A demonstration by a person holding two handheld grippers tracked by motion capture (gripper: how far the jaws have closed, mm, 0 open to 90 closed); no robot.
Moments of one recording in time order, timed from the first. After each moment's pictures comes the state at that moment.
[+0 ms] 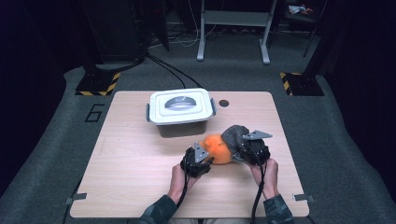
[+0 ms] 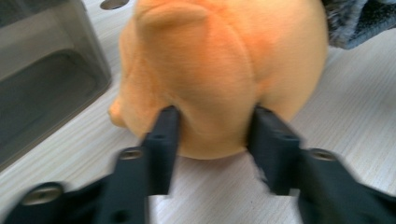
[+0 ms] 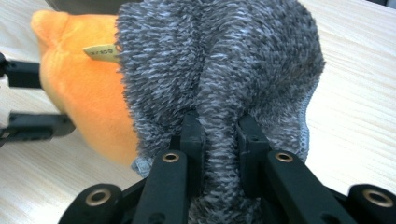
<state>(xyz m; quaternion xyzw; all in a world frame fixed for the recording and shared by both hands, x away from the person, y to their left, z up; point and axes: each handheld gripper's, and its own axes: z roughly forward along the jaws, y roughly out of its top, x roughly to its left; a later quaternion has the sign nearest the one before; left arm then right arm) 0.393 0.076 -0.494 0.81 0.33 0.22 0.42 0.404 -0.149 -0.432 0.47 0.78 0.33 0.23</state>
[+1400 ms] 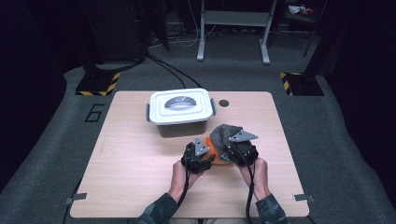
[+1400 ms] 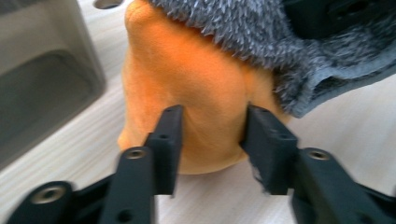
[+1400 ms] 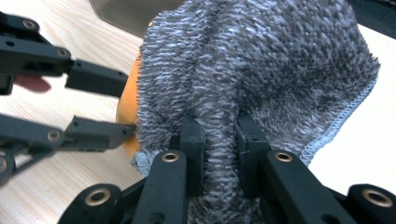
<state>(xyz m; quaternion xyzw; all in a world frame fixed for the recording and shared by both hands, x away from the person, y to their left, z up) 0.395 0.072 -0.470 0.82 0.35 0.21 0.41 0.396 -0.111 -0.423 0.42 0.81 0.34 0.24</state>
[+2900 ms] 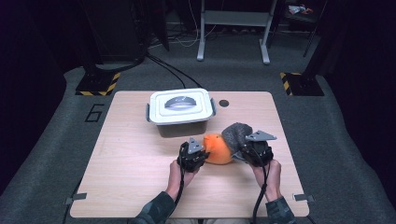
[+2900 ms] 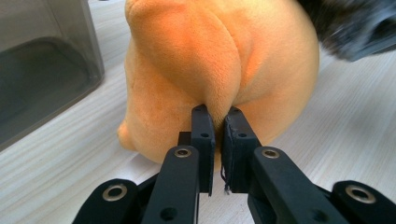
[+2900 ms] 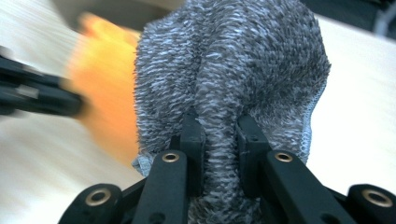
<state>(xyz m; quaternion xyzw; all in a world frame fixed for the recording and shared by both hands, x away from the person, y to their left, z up) 0.405 0.090 -0.481 0.81 0.35 0.16 0.44 0.390 -0.150 -0.416 0.45 0.78 0.35 0.25</state>
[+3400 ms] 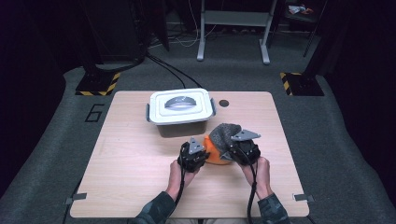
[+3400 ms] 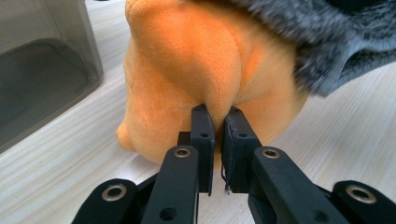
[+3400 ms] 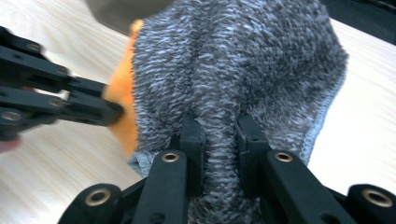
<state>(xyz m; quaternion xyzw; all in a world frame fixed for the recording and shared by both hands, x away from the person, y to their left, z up) 0.406 0.089 -0.481 0.81 0.35 0.16 0.44 0.398 -0.118 -0.420 0.42 0.81 0.34 0.24</state>
